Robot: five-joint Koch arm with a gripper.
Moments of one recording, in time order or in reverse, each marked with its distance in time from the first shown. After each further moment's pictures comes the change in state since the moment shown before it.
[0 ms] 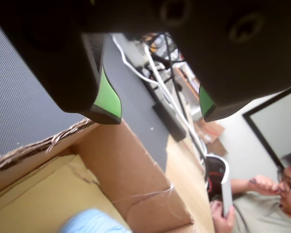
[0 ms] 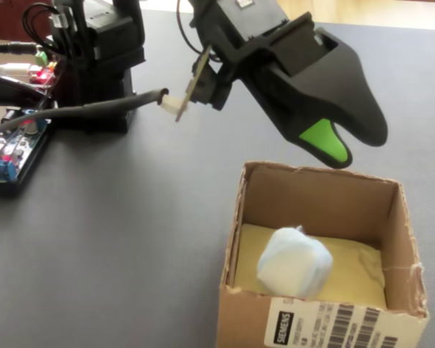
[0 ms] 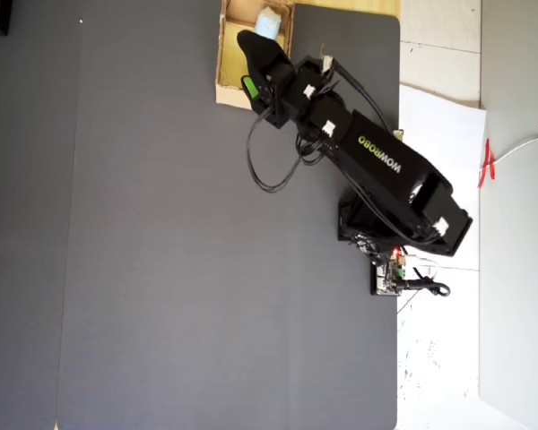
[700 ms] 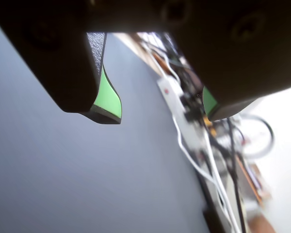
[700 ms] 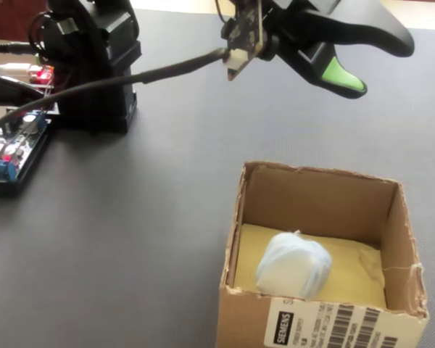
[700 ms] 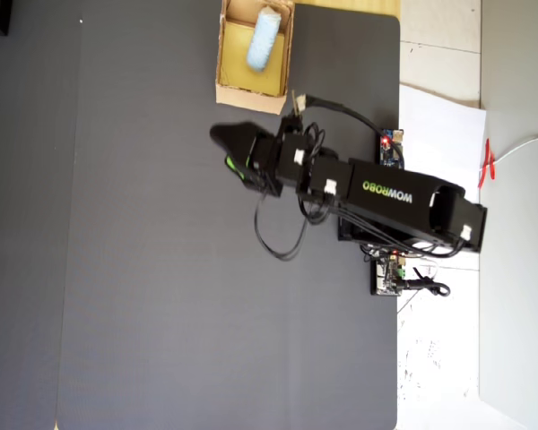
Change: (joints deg) arm -26.9 10.3 11.5 -1.7 7.2
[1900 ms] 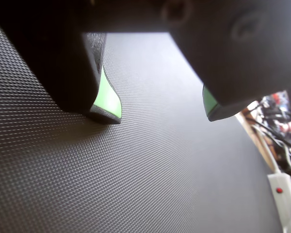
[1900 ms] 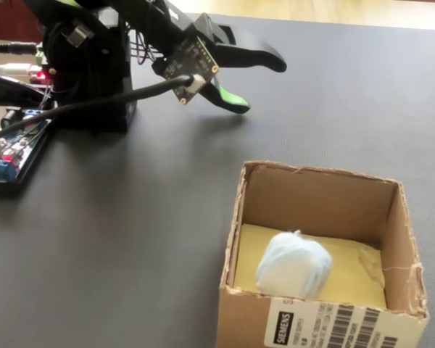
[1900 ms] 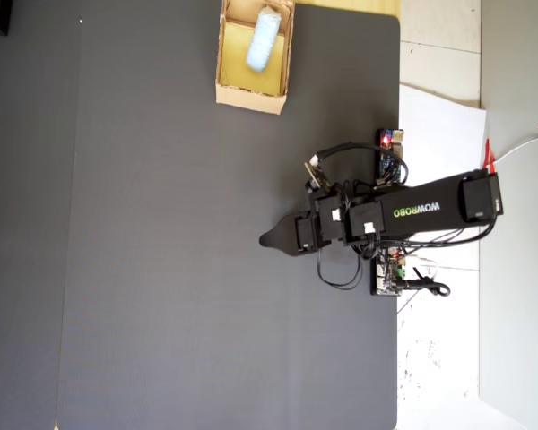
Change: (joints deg) arm -21.5 19.8 40.4 -10.4 12.3
